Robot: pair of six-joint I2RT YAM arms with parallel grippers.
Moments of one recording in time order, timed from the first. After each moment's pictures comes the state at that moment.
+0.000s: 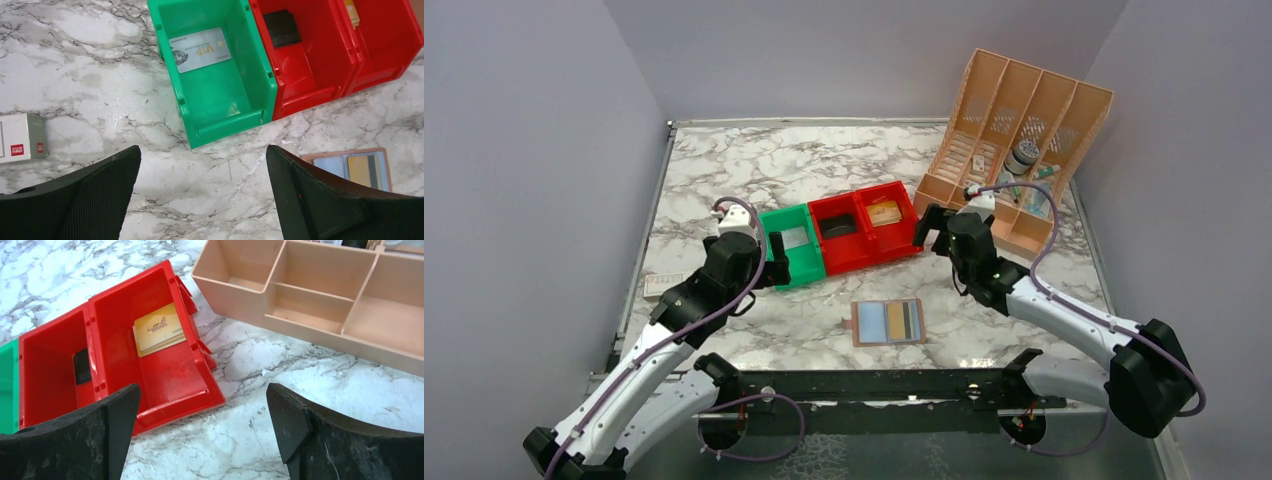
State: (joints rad) left arm -0.60 0.72 0.75 -0.69 -0.36 -0.47; right arm 0.64 1.16 0.64 0.09 0.51 0.53
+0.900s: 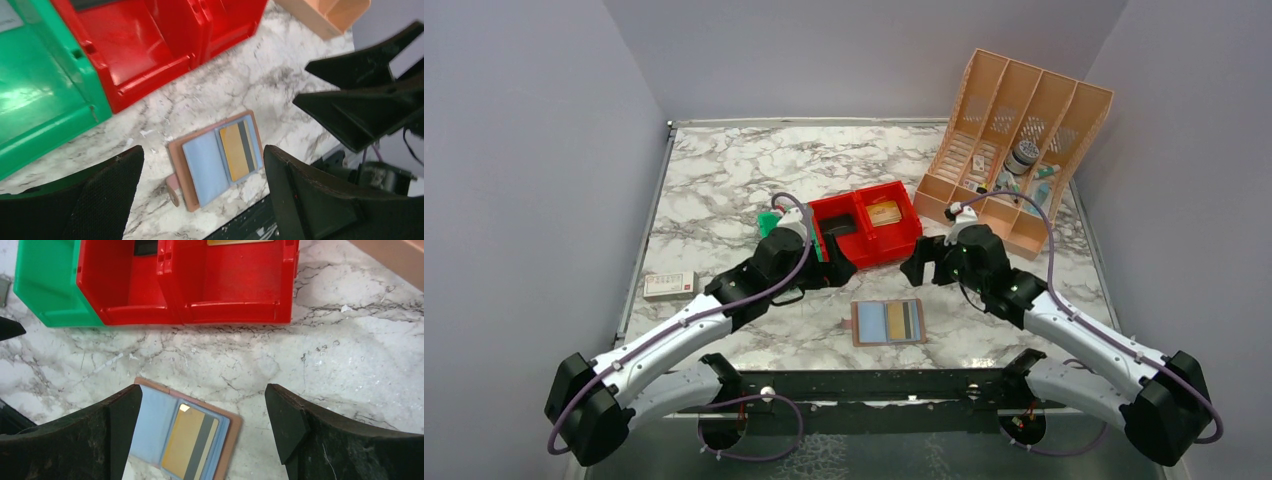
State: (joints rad) left arm -0.72 0.95 0.66 -0.23 -0.01 -0.76; right arm 0.64 0.96 0.57 -0.14 0.05 0.42
